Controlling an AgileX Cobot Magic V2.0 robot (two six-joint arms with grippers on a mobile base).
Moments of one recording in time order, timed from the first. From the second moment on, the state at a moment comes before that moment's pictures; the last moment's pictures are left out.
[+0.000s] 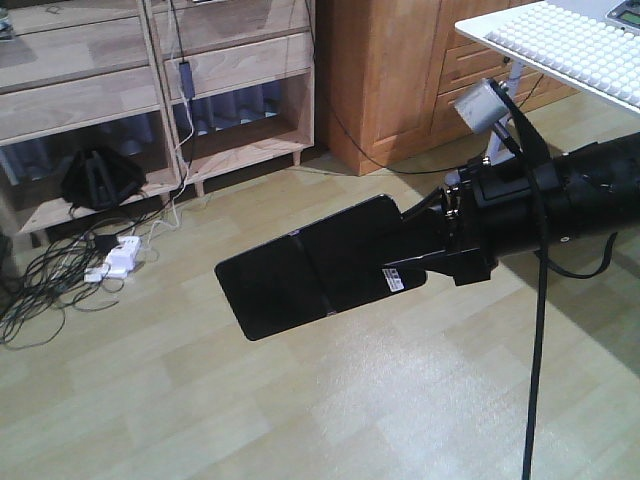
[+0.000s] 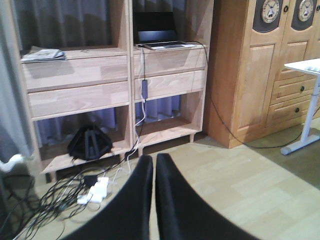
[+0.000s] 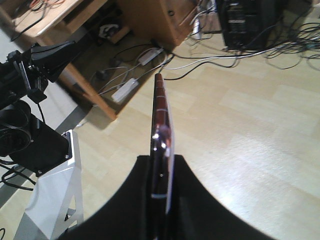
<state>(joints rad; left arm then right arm) 0.04 -0.01 0.03 -0.03 0.18 0.15 0.15 1.45 -1.12 1.15 1.21 -1.18</state>
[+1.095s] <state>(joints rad) 0.04 -0.01 0.03 -0.03 0.18 0.15 0.15 1.45 -1.12 1.15 1.21 -1.18</state>
